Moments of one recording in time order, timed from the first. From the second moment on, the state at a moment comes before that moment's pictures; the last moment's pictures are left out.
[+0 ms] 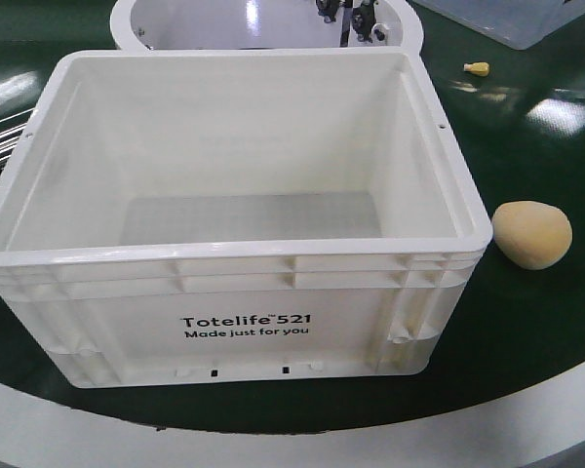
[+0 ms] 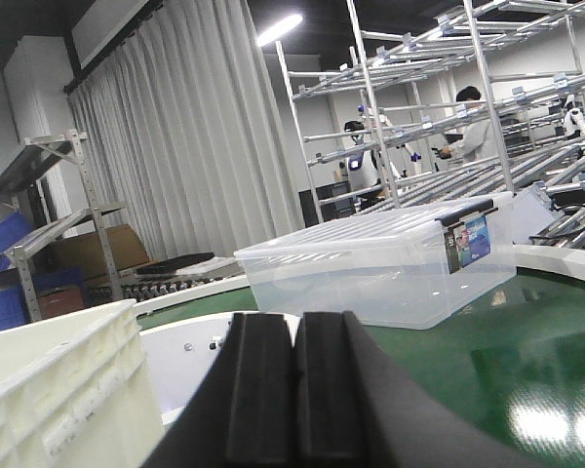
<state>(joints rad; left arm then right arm) 0.11 1.74 -1.20 0.03 0.86 -0.07 -0.05 -0.01 0.03 0.06 -0.22 0.21</state>
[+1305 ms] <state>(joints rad) 0.11 1.27 -1.58 -0.39 0.93 0.18 -0.05 -0.01 0.03 0.06 -0.43 0.23</state>
